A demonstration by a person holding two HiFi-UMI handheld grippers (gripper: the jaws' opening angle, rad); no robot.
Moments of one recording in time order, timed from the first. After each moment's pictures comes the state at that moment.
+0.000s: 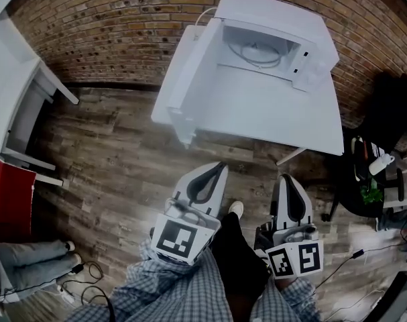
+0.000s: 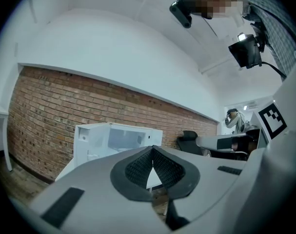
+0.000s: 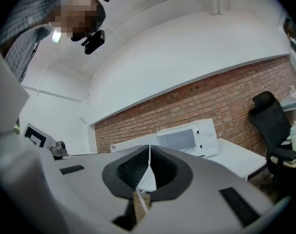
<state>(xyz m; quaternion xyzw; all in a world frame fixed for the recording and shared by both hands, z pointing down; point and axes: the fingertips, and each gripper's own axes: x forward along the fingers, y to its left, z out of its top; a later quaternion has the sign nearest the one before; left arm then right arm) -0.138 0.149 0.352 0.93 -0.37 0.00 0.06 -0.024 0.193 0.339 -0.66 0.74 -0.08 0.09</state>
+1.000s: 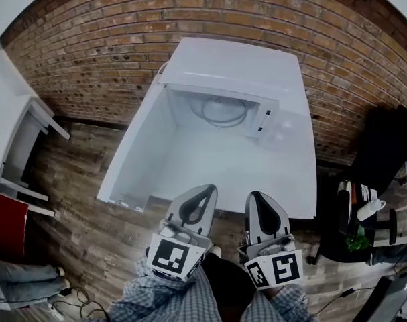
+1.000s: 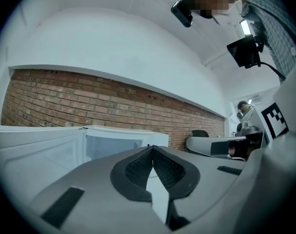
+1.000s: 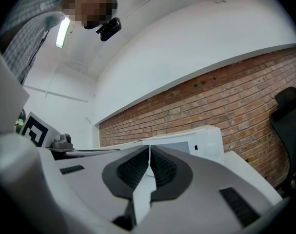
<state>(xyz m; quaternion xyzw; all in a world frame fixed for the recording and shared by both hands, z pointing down) 0.048 0.000 0.329 0.92 -0.38 0.01 0.03 0.127 0.025 0.320 -0.60 0.79 -0.06 0.08</state>
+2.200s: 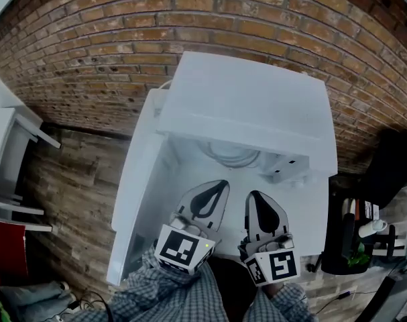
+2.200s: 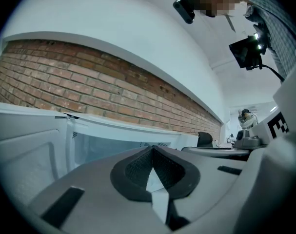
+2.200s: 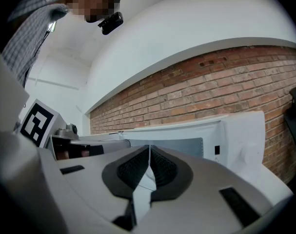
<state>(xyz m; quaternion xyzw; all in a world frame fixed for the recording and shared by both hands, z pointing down) 0.056 -0.203 0.349 0.94 -0.34 0.01 0.09 0.110 -0.173 0.351 -0.62 0.78 -0.07 0.03</state>
